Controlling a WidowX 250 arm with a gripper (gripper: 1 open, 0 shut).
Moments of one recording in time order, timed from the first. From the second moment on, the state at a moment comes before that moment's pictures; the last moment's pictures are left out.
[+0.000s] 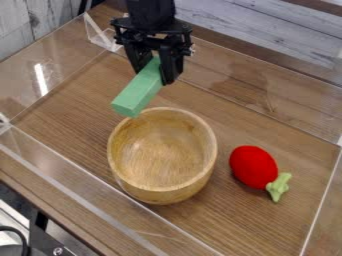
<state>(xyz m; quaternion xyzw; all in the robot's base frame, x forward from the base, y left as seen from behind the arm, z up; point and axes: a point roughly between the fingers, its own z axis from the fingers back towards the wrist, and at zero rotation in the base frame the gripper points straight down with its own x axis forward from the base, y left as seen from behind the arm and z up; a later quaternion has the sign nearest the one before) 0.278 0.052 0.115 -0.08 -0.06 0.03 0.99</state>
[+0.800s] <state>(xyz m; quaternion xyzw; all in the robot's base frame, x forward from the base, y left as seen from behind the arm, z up) 0.284 0.058 0.111 -0.08 -0.07 0.02 0.99</state>
